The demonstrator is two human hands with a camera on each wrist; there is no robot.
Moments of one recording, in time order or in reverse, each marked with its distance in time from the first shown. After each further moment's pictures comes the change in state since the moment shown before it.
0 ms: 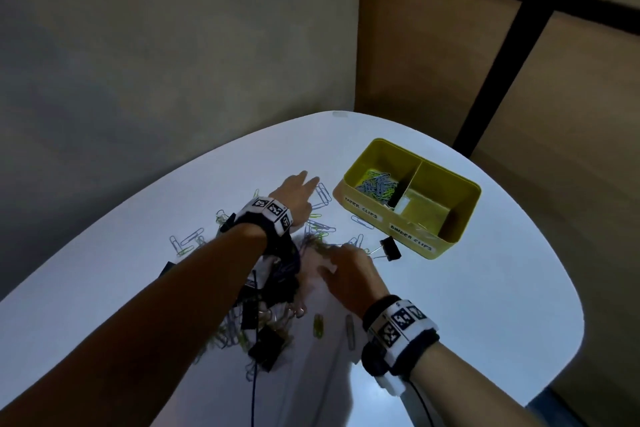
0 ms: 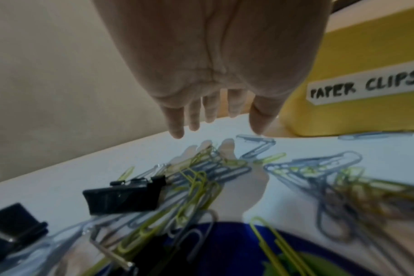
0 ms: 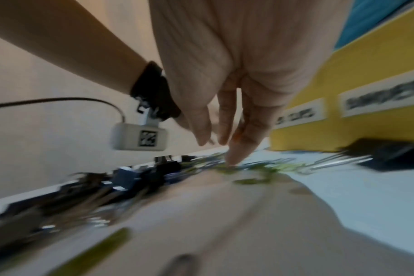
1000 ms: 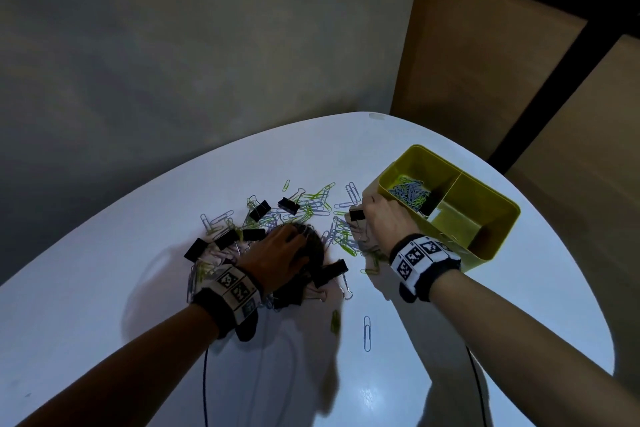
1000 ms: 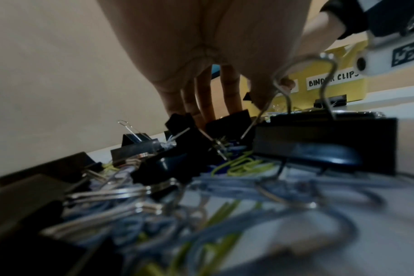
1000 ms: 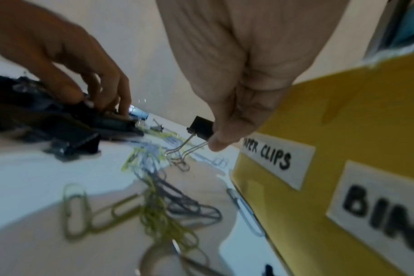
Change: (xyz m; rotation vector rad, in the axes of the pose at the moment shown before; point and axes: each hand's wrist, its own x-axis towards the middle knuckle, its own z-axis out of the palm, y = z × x) left_hand -0.136 -0.040 0.057 -0.047 0.309 0.205; right_hand 0.073 -0.015 -0.047 -0.749 -0.078 -0.179
